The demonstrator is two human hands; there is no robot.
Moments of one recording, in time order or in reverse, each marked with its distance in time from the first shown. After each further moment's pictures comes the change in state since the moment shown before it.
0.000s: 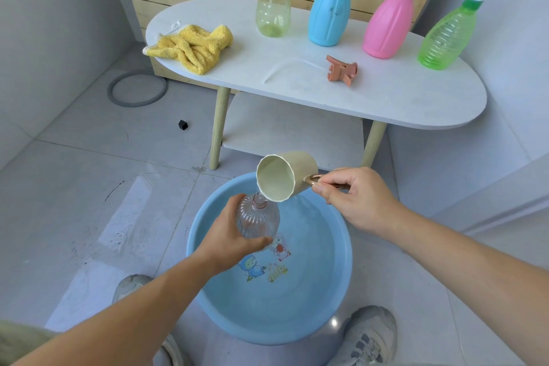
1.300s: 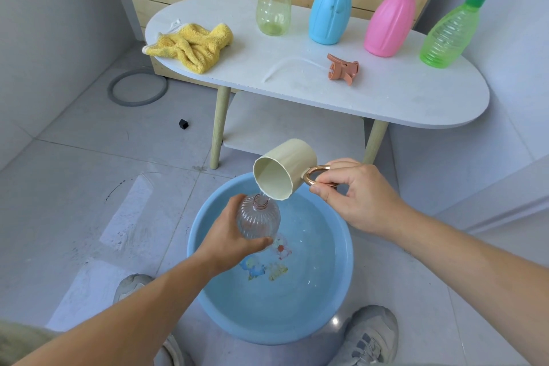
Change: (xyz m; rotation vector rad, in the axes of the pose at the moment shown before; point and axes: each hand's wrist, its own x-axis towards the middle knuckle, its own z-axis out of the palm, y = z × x) left_hand 0.000 -0.002 0.000 0.039 0.005 -0.006; right_hand 0.005 0.000 -0.002 -0.196 0.023 -0.183
